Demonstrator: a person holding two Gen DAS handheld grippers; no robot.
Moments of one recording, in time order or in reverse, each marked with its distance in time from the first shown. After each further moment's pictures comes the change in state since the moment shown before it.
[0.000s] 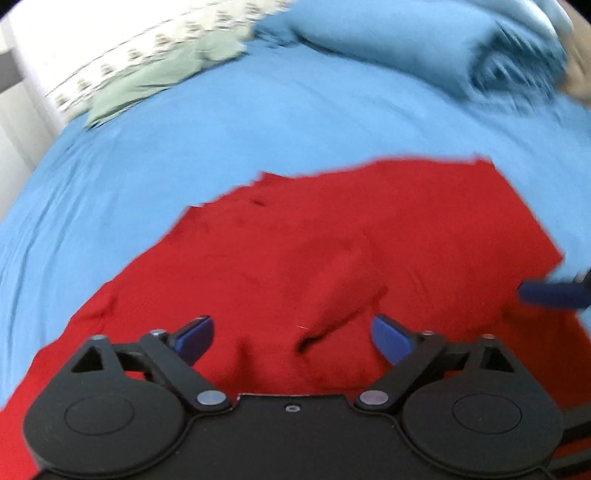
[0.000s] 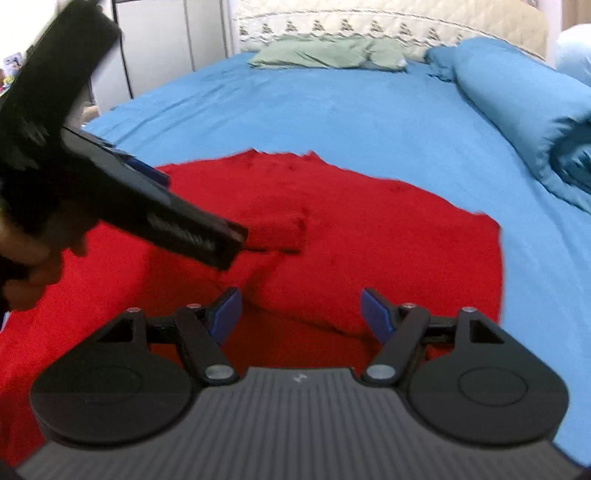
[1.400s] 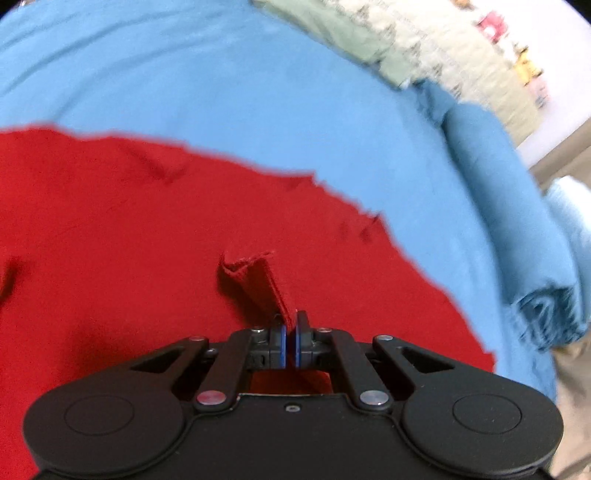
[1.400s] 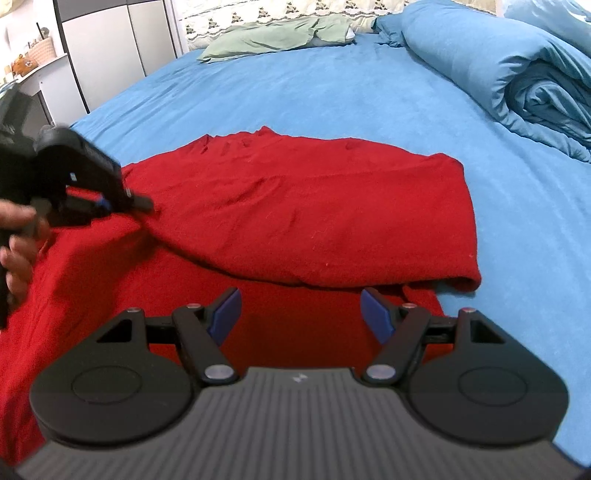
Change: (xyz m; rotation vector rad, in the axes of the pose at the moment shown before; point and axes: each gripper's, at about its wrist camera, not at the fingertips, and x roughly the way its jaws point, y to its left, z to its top) left arm 0.005 0.133 -0.039 -0.909 -0.044 -0.233; right arm 0.014 -0.006 -0.006 0.156 0.033 -0.073
